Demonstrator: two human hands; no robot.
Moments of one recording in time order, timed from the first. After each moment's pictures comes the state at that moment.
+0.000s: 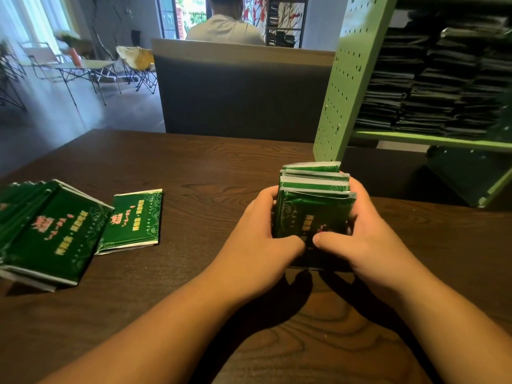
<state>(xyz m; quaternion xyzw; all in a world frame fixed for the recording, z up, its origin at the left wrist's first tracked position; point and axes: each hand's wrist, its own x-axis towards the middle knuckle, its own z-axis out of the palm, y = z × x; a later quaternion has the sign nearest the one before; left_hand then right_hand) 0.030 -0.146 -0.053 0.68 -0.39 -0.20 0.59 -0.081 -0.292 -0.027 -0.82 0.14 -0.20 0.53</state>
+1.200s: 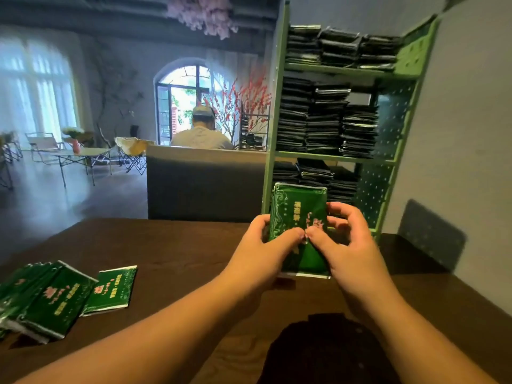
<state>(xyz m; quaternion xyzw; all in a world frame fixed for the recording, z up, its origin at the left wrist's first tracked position) -0.094 -0.189 0.090 0.59 -0.33 -0.28 0.69 -0.195 -0.313 0.089 -0.74 0.14 -0.43 0.50</state>
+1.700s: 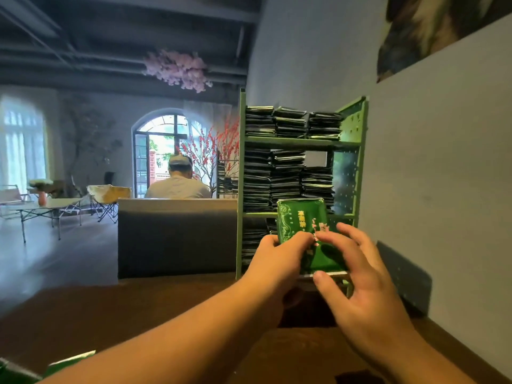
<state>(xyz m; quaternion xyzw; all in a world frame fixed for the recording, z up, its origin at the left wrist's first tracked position) -0.129 -0.251 0.185 0.59 -0.29 -0.31 0.69 -0.241 -0.333 0.145 -0.85 0.08 -0.48 0.22</state>
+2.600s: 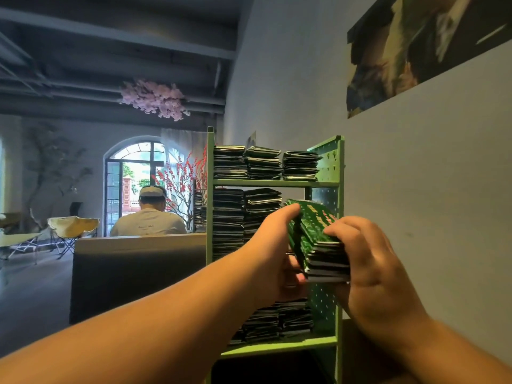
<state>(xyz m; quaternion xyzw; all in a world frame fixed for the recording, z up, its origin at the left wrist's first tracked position) -0.100 -0.321 0.291 0.54 -0.35 -0.46 0.61 -0.223 -0.433 0.228 -0.80 0.04 -0.59 -0.12</state>
